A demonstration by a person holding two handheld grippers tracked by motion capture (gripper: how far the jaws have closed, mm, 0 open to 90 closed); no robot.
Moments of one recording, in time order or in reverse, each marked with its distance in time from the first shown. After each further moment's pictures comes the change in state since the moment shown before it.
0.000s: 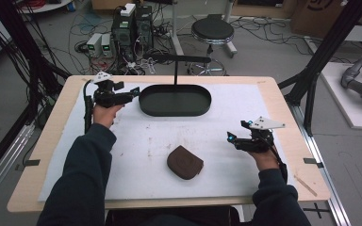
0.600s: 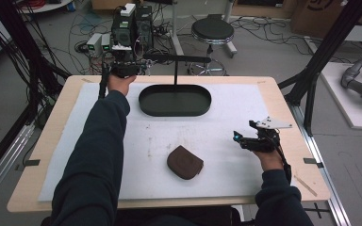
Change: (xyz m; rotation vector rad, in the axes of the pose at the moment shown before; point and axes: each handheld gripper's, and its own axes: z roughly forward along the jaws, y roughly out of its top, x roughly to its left) left arm 0.023 0.067 0.091 0.168 0.073 0.028; right arm -0.016 -0.009 -0.008 0.003 -0.057 0.058
